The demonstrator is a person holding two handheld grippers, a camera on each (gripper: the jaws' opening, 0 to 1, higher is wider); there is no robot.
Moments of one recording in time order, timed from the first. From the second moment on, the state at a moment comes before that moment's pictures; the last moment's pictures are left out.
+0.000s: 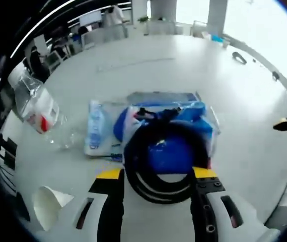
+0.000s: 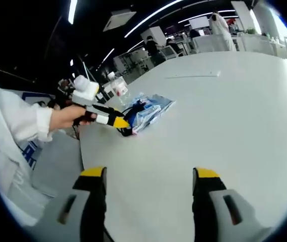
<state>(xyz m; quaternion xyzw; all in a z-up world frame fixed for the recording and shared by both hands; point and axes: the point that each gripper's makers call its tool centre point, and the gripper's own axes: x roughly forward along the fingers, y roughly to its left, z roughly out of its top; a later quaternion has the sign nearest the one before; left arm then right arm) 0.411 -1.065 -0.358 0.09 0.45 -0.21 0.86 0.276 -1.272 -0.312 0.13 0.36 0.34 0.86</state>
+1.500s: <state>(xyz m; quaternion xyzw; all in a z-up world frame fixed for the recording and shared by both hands) 0.390 -1.052 -0.339 -0.01 0.46 -0.17 0.87 0.310 -1.218 -0.300 0.14 0.33 0.38 0.86</state>
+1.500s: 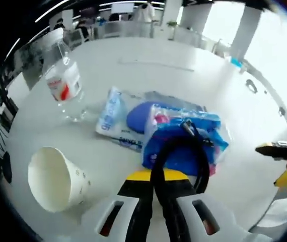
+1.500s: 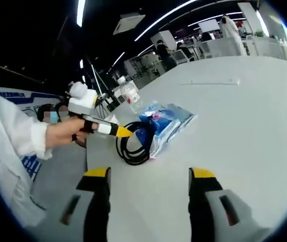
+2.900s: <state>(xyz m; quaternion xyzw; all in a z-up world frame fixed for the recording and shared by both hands) 0.362 -1.097 -0.283 -0.12 0.43 -0.23 0.86 0.329 -1.168 -0.290 0.21 0.33 0.38 0.84</state>
